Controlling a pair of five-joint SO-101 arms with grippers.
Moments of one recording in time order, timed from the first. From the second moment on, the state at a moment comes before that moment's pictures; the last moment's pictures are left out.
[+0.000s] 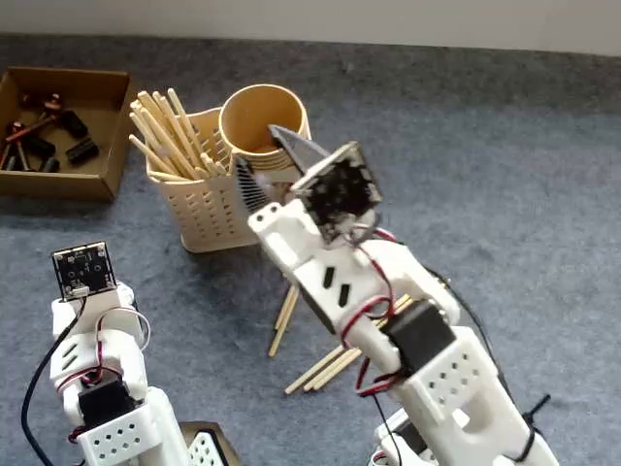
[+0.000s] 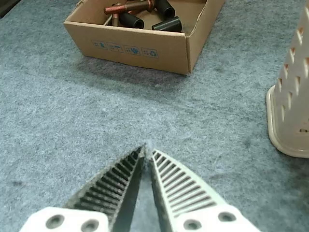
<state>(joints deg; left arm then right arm) -31.3 -103.8 95.4 49.4 -6.5 -40.9 -53.8 35.9 29.8 8.7</state>
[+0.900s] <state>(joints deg) -30.3 -103.8 95.5 49.4 -6.5 -14.9 -62.2 43.6 65.7 -8.6</state>
